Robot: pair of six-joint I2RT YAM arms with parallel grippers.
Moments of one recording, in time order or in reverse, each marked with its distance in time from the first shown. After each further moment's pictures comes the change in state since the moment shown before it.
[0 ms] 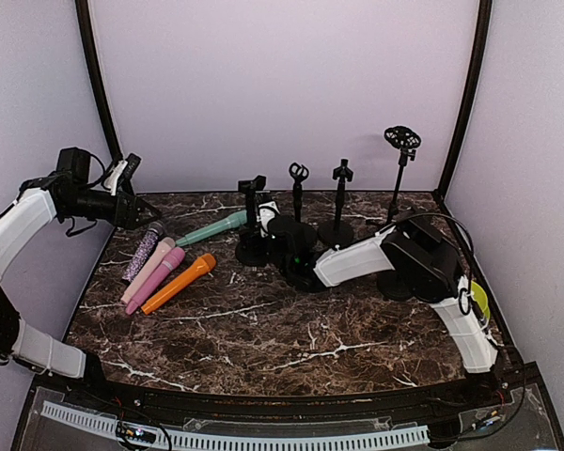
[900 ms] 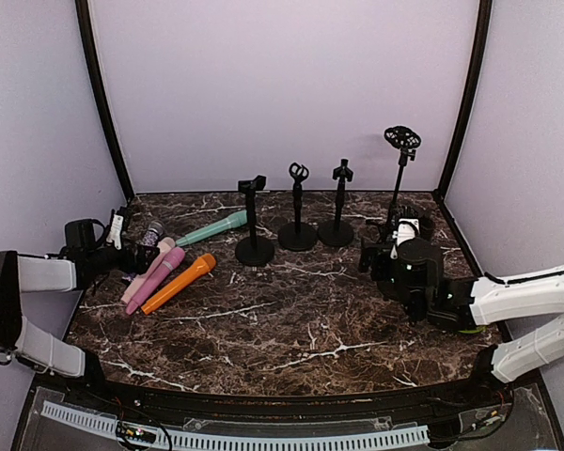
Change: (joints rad) left arm 0.103 0.003 -0.692 1.008 -0.198 -0.153; right arm 0.019 -1.173 -1.052 -0.277 0.365 0.239
